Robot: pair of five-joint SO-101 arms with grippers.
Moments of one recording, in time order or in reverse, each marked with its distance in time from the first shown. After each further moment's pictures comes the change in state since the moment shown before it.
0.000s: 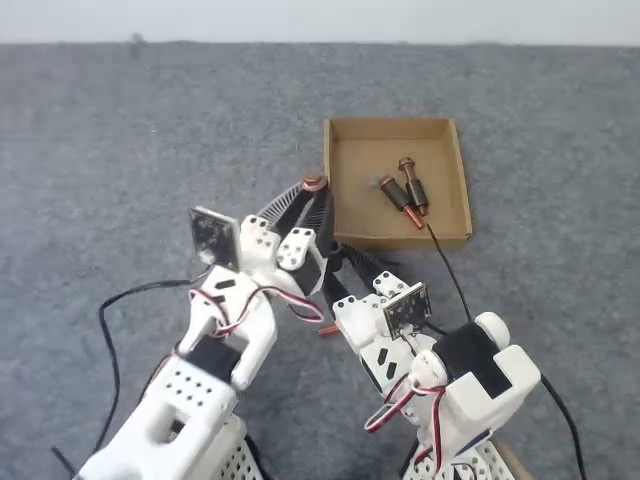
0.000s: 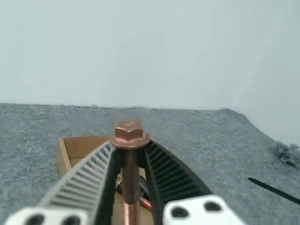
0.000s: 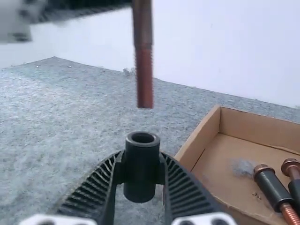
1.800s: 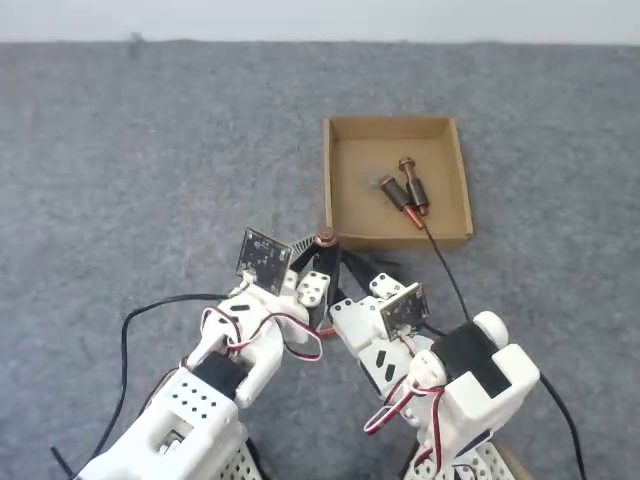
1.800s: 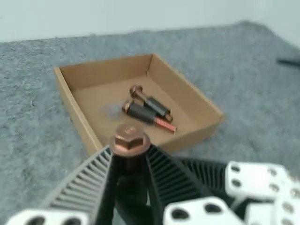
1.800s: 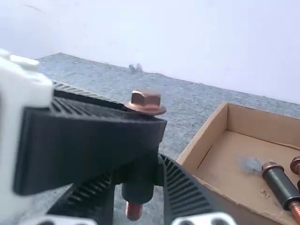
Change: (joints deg) left arm 4.1 -1.9 8.8 12.5 -9.5; right arm 0.0 0.1 0.0 0.1 0.1
